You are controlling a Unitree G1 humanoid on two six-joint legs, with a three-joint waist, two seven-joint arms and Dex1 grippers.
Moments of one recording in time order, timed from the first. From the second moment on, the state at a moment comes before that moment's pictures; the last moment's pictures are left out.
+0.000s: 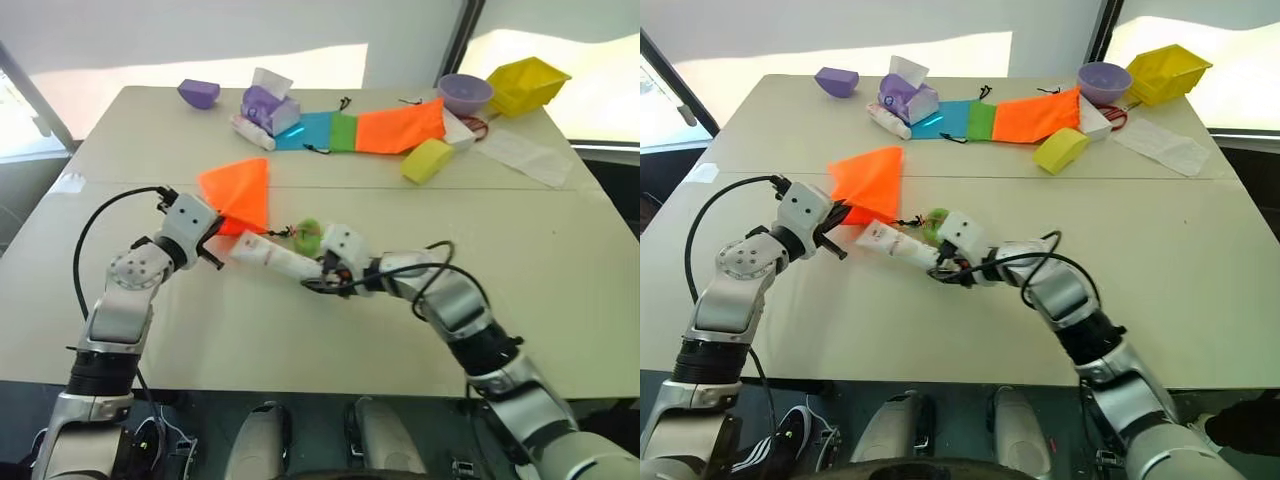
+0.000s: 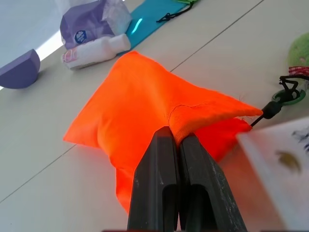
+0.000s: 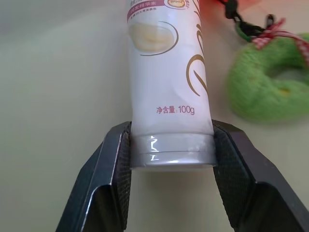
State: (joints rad) left arm -0.34 0.57 0.05 0.01 -0.01 0.24 -0.54; right arm -0.54 -0.43 0.34 -0.13 0.20 0.75 0.78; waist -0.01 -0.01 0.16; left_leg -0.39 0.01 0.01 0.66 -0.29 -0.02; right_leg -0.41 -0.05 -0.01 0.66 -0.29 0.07
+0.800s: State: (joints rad) left arm -0.25 0.56 0.09 0.08 -0.08 0.10 -0.58; right arm -0.56 -0.42 0.19 -0.13 0.16 0.47 0.74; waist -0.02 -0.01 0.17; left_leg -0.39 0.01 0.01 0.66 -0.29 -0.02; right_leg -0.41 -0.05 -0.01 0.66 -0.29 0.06
